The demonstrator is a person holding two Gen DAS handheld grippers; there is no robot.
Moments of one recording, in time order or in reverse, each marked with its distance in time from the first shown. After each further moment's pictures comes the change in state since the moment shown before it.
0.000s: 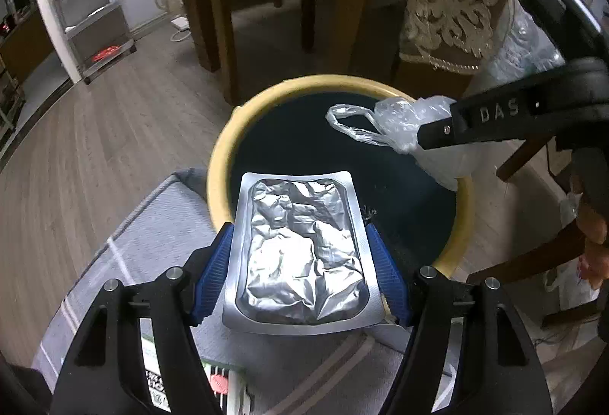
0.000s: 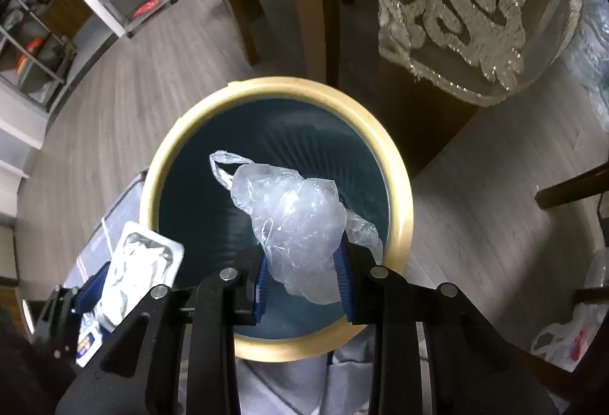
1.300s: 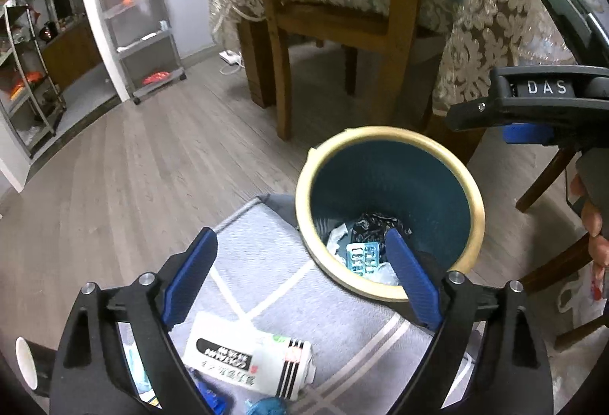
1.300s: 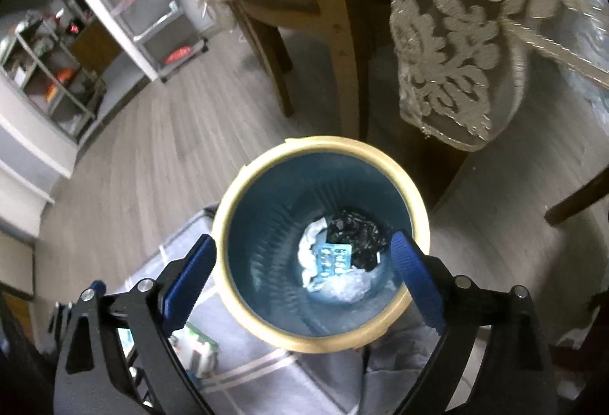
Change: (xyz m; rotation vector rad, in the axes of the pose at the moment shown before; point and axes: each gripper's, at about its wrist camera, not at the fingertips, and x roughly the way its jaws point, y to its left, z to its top) left arm -0.096 0.040 -0.012 -0.057 -0.155 0.141; right arm -0.081 0.025 -0.018 0.039 -0.211 0.110
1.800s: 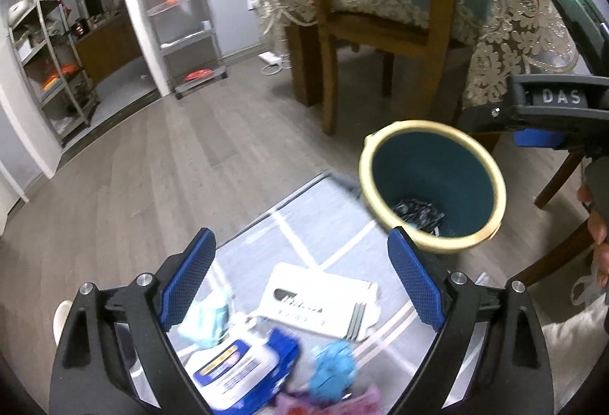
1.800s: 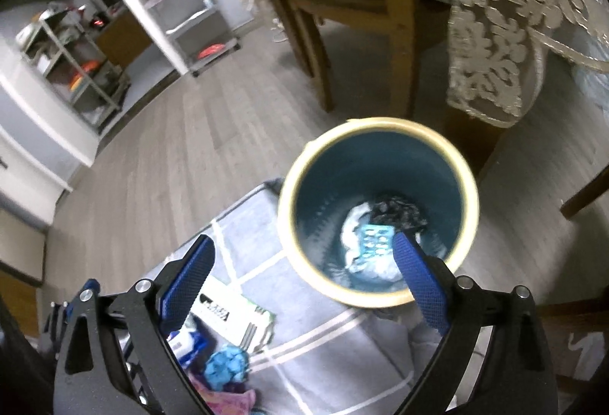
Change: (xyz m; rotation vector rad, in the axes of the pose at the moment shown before) left arm -0.066 0.062 -0.042 -0.044 -0.002 0.113; right arm -0.021 0.079 -0.053 -0.099 -0.004 0.062
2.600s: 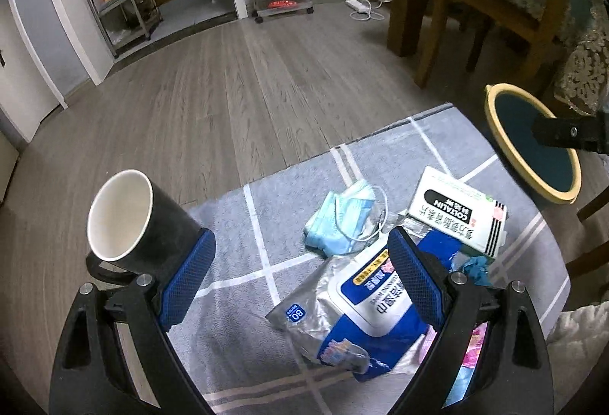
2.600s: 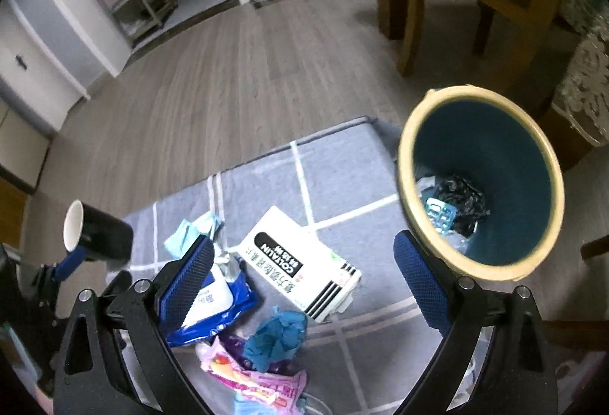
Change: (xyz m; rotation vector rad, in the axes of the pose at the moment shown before) left arm 0.016 0.142 -0.105 -0.227 0.185 0.136; right arm 0.062 0.117 -0.062 -0.274 0.160 0.033
